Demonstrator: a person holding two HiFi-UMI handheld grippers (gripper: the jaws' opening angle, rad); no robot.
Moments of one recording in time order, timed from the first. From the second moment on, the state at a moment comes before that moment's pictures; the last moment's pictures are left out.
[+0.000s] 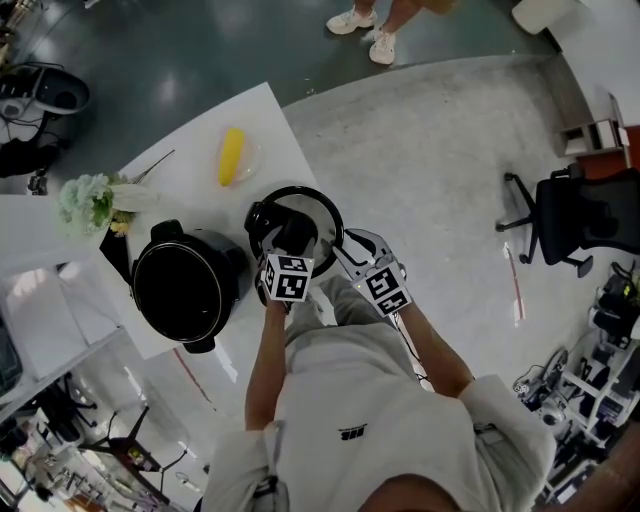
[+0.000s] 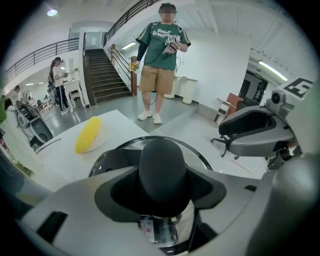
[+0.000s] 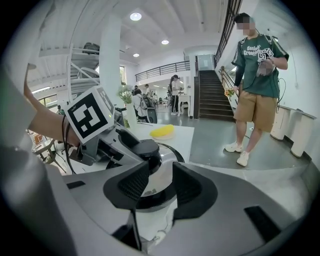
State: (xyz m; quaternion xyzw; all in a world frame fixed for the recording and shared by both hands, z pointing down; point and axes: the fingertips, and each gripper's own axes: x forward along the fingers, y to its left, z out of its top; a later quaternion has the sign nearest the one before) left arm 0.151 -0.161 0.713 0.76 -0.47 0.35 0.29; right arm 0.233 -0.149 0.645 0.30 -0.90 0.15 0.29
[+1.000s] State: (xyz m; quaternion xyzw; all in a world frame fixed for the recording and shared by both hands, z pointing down) left arm 0.142 -0.180 0.557 0.77 -0.50 0.30 0.26; right arm 0.210 -0.171 0.514 0.24 -0.94 0.07 0.23
